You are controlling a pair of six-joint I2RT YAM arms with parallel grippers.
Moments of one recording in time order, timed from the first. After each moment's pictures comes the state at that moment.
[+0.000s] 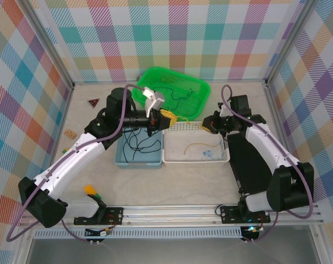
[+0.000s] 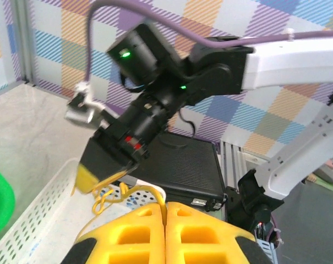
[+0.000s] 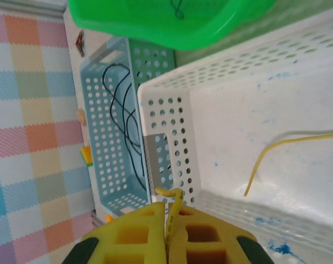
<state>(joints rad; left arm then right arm) -0.58 1.27 1.27 -0.25 0.79 -0.08 0.19 1.37 1.07 -0.58 -0.64 0.71</state>
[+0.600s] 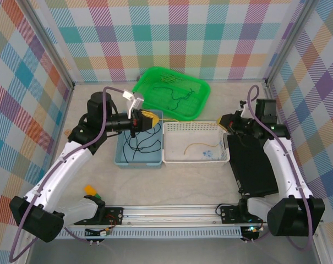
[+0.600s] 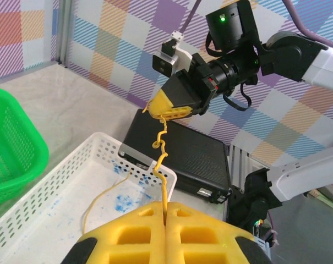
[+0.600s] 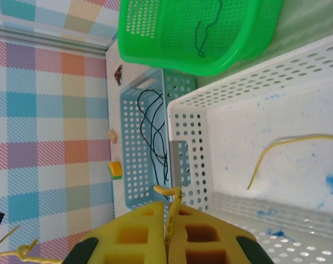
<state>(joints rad) -0.40 1.13 1.16 -0.32 0.87 -0.12 -0.02 1.15 1.04 -0.69 -0.78 0.64</state>
